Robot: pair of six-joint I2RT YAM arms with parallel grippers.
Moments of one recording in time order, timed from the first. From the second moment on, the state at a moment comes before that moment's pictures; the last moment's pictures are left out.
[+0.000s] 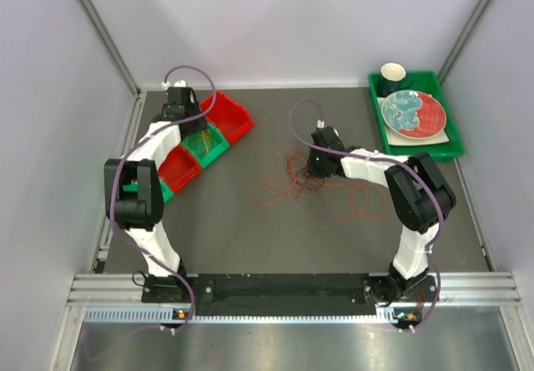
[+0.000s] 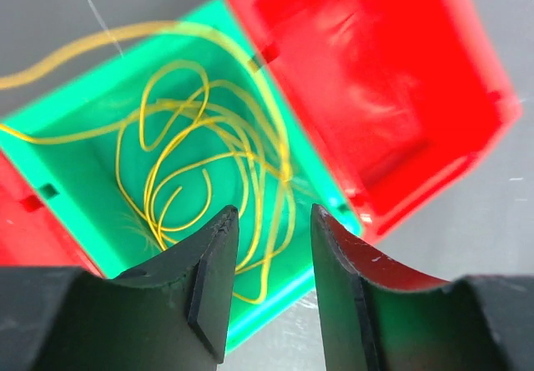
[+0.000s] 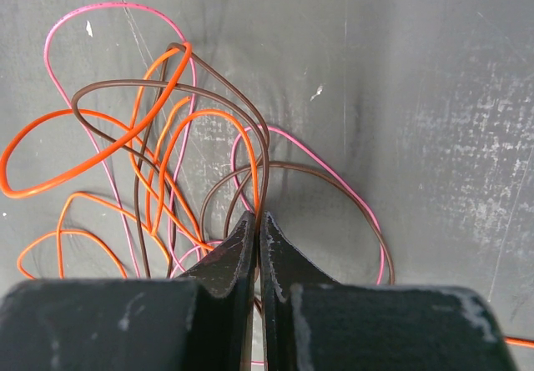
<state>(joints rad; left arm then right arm) -0.06 1.83 1.38 -0.27 -0.08 -0.40 0.53 1.84 1.08 -0.15 0.01 0.63</state>
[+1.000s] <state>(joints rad) 0.05 1.99 1.69 -0.50 -0.44 -0.37 0.55 1.86 1.10 -0.14 -0.02 0.63</state>
